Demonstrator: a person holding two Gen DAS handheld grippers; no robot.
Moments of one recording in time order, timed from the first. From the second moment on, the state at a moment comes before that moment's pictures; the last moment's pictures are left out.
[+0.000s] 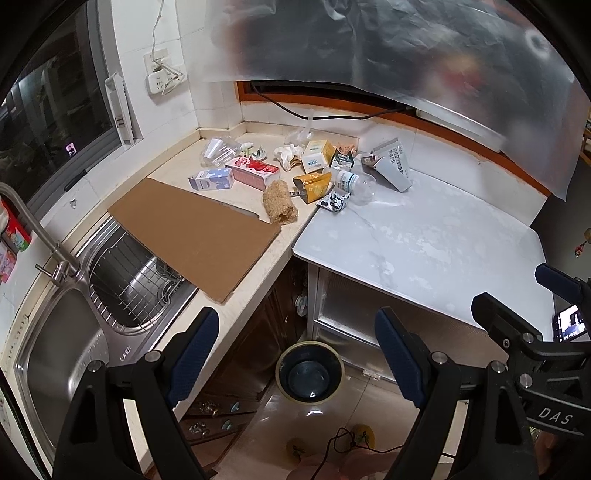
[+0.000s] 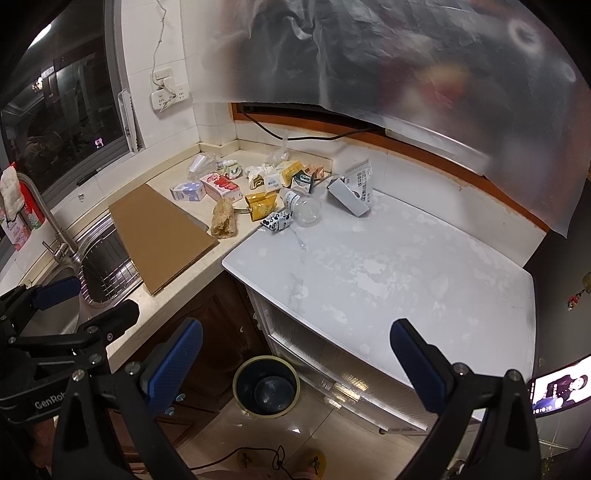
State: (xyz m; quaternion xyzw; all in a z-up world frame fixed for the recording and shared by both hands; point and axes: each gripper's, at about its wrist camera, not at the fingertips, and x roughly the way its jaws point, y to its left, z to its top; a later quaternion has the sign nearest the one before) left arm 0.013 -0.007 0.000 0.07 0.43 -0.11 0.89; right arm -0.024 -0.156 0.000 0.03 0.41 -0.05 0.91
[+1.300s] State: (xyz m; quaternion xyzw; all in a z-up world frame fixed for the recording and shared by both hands) left arm 0.211 -0.020 -0.035 0.03 0.49 -0.14 0.86; right arm 0.140 -0.246 -0.021 0.09 0.45 -0.05 0.89
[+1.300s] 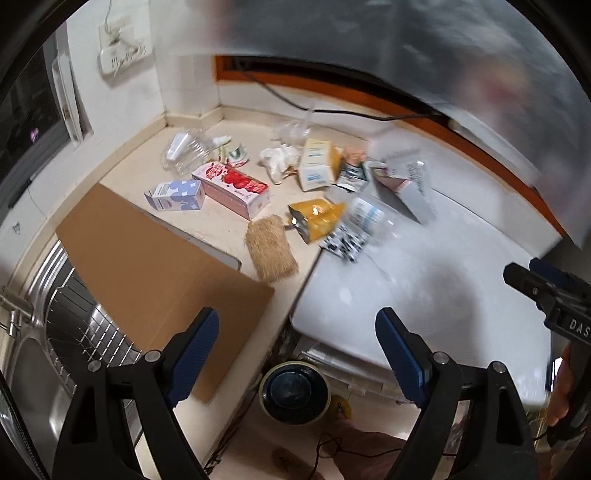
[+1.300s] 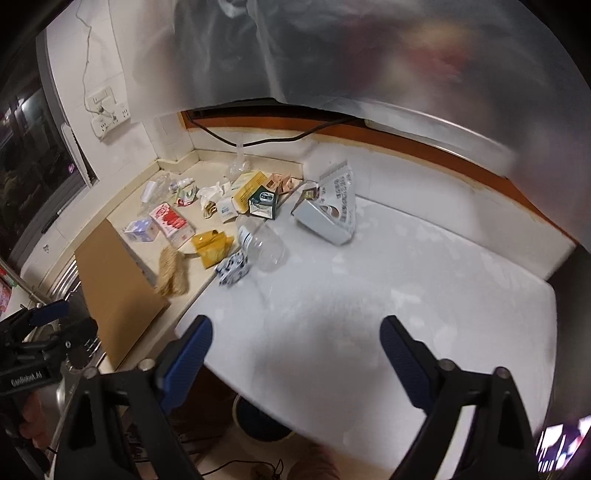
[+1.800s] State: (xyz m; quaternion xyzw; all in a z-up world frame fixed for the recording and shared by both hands) left arm 0.340 -0.031 -0.136 -0.02 0.59 -0.06 0.81; right arm 0.332 -0.252 -0.116 0.08 0.55 0.09 0.83
